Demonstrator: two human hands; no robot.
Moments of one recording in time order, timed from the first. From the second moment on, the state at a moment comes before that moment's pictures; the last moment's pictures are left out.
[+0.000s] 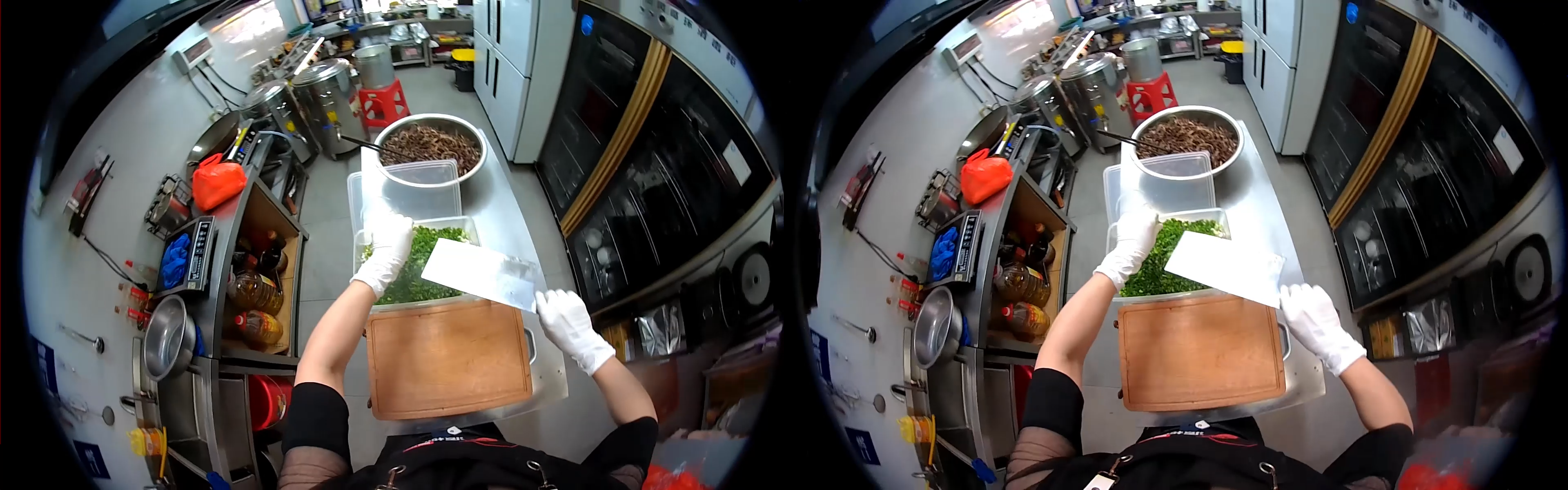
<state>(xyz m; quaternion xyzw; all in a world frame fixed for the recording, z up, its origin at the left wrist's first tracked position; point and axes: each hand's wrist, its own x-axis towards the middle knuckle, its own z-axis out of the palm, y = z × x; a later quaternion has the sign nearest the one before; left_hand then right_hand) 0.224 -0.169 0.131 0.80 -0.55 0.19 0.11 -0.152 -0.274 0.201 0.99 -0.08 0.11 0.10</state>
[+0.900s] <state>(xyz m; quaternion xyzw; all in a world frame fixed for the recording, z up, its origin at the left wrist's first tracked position) 0.260 0.454 0.092 0.03 0.19 -0.11 0.98 0.051 0.026 0.153 0.99 0.14 0.06 -0.02</state>
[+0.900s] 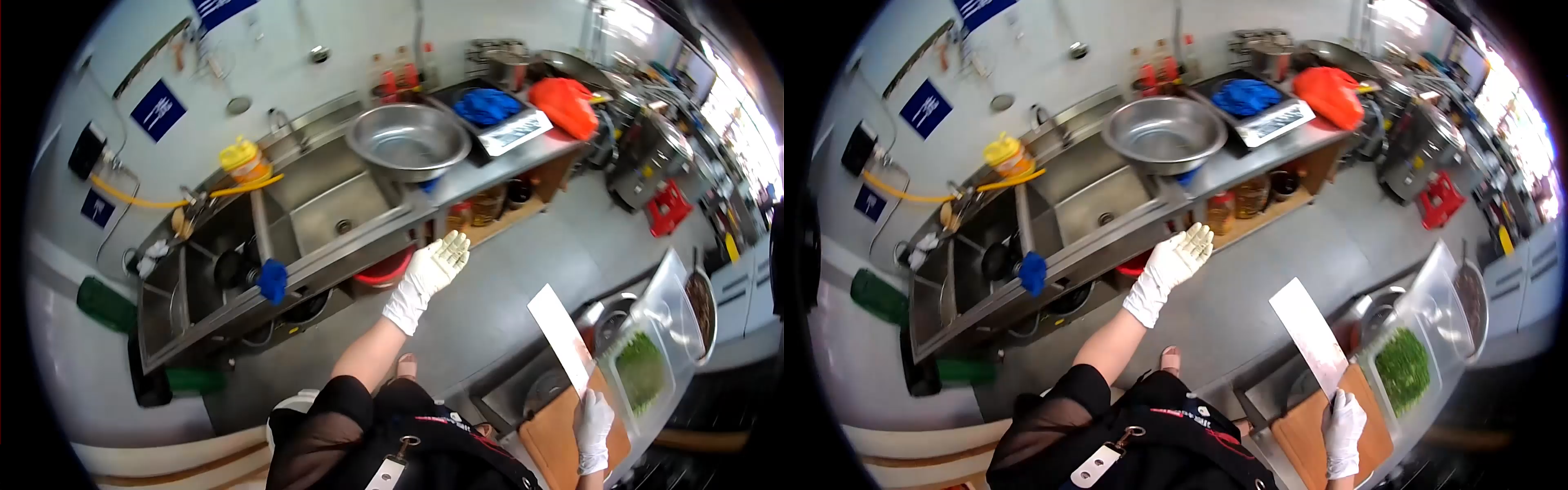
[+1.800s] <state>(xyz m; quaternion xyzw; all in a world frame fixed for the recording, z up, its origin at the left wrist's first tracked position) 0.604 0.986 0.031 0.90 0.33 0.18 0.22 0.431 0.581 0.056 0.76 0.54 -0.26 -0.26</state>
